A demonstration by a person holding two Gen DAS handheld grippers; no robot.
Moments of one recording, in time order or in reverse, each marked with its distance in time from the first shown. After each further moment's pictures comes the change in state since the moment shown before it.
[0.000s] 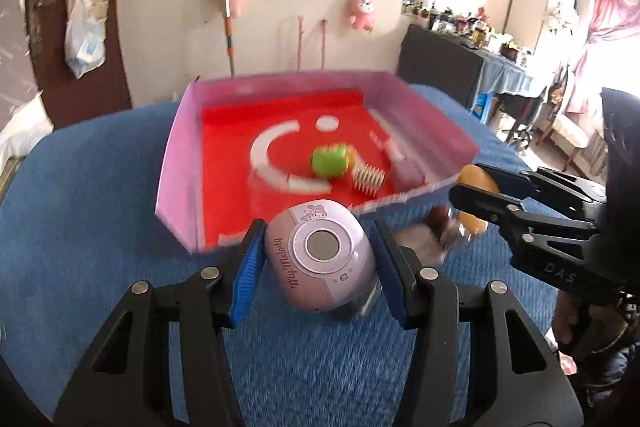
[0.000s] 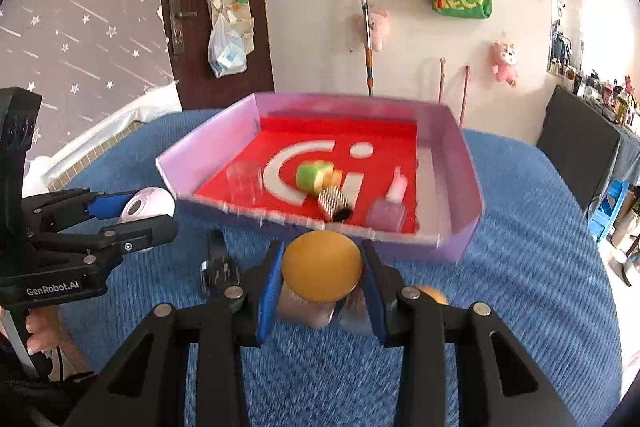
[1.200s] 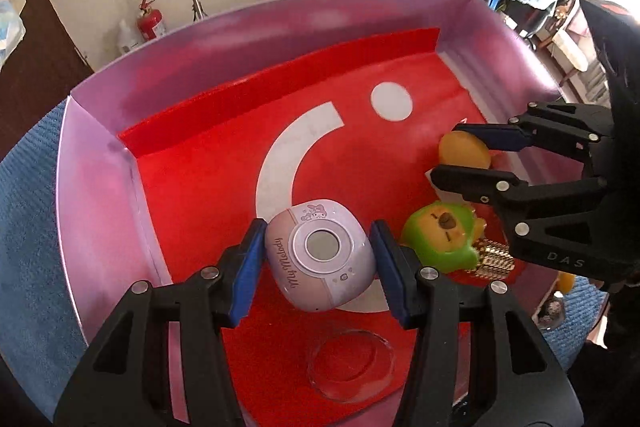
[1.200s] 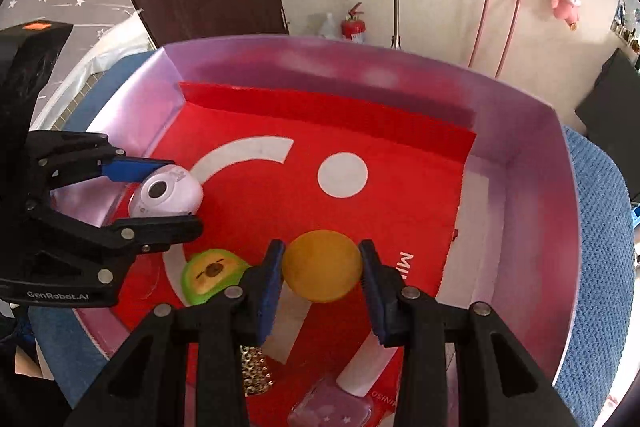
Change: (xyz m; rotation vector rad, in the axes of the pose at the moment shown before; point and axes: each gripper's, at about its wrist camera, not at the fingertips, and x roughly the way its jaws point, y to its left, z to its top) left arm 0.189 0.063 0.089 0.107 0.496 -0.081; right arm 0.199 -0.065 0.099 -0.031 0.458 0.094
